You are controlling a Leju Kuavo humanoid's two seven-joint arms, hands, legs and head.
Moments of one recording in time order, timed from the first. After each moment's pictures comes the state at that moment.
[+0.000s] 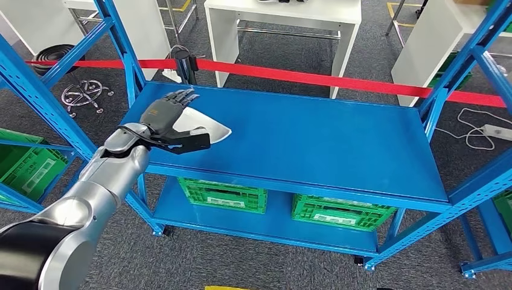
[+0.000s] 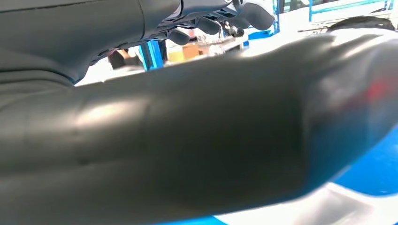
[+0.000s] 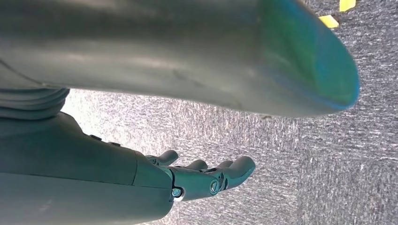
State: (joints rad) left arm -1.03 -0.11 -0.19 -0.34 -1.30 -0.01 -0.35; right arm -0.06 0.11 -1.00 -0.19 1.09 0.01 -0.12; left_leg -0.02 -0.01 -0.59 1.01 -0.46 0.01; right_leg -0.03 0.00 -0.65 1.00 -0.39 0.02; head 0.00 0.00
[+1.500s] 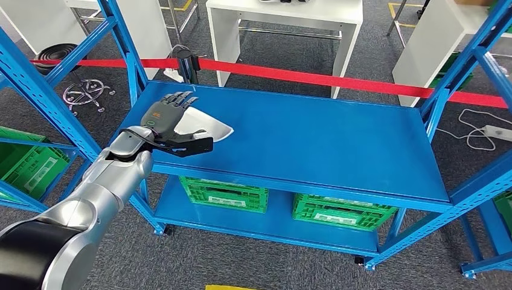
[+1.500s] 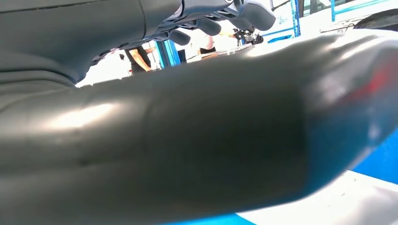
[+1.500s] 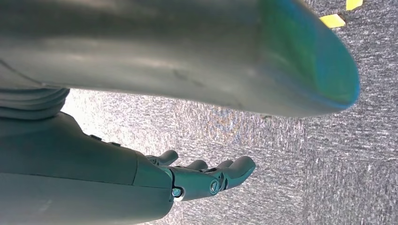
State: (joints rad) left arm -1.03 -0.11 -0.26 -0.31 -1.33 0.04 -0.25; right arm -0.06 0.12 -1.02 -0.19 1.11 0.01 -0.11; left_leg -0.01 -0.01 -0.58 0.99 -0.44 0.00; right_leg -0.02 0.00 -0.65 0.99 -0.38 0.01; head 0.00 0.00
